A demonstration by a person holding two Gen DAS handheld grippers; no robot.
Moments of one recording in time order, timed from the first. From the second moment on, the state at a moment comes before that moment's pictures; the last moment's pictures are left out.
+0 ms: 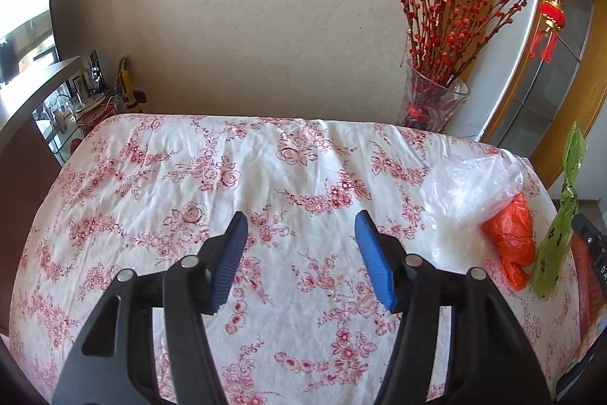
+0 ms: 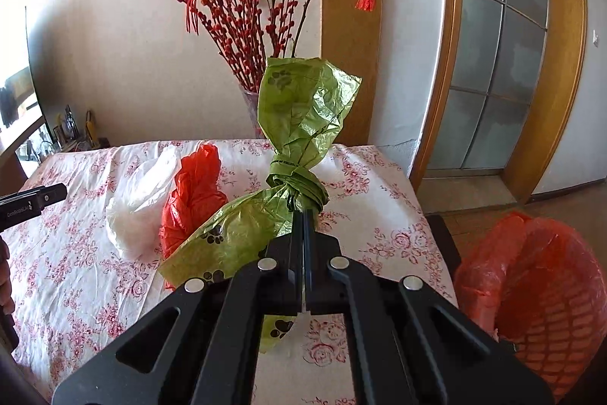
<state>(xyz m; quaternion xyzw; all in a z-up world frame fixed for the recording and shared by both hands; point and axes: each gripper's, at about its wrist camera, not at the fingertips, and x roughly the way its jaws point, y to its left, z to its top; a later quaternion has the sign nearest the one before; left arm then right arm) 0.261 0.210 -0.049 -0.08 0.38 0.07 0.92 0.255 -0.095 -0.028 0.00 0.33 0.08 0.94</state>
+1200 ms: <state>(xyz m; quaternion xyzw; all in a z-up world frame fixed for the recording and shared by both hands) 0.302 0.224 -0.085 -0.05 0.44 0.12 0.89 0.310 -0.071 -0.079 -0.02 0.46 0.07 0.88</state>
